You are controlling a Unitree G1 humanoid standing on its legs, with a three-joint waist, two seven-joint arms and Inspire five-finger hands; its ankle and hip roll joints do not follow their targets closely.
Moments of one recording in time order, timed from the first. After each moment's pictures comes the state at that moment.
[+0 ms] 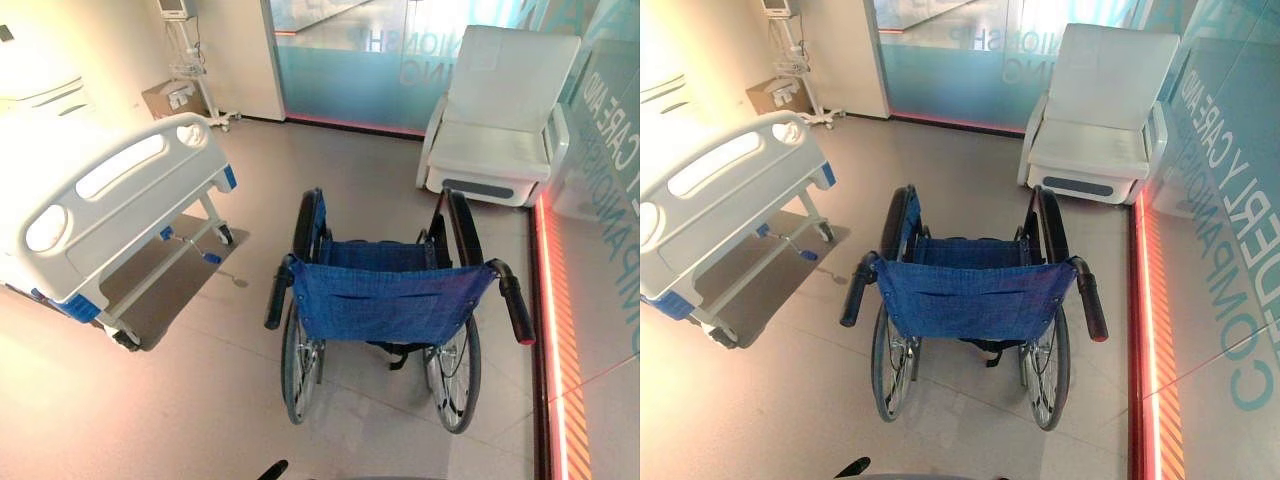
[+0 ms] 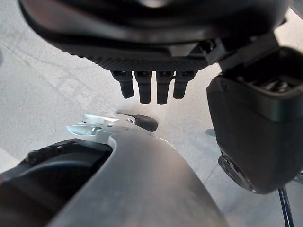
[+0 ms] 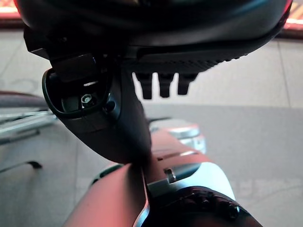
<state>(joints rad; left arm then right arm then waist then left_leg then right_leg) 0.08 0.21 -0.17 1.24 -0.50 0.12 0.01 0.07 -0.26 0.13 1.29 0.48 0.26 0.03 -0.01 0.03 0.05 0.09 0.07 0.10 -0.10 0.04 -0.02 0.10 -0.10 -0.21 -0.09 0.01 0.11</state>
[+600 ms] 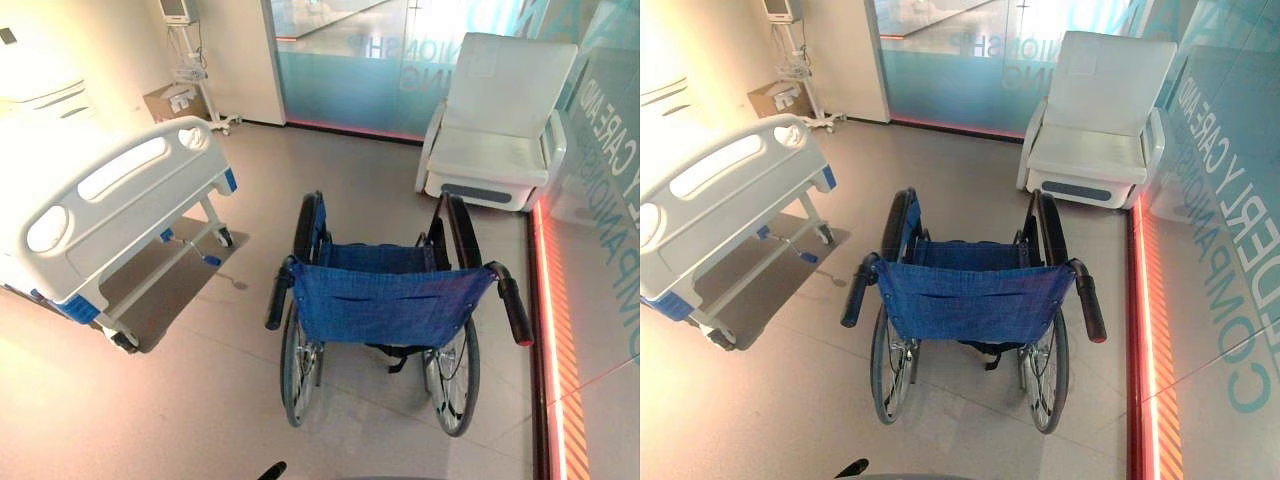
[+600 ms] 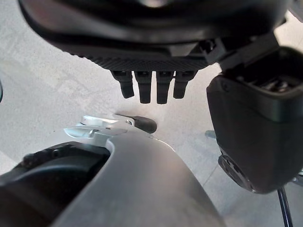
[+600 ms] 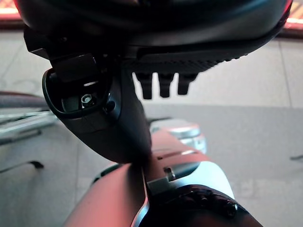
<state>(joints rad) 0.08 0.21 -0.17 1.24 -0.50 0.12 0.03 0.07 -0.26 0.13 1.29 0.48 0.26 0.03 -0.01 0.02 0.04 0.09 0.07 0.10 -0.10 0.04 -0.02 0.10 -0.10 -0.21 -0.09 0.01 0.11</state>
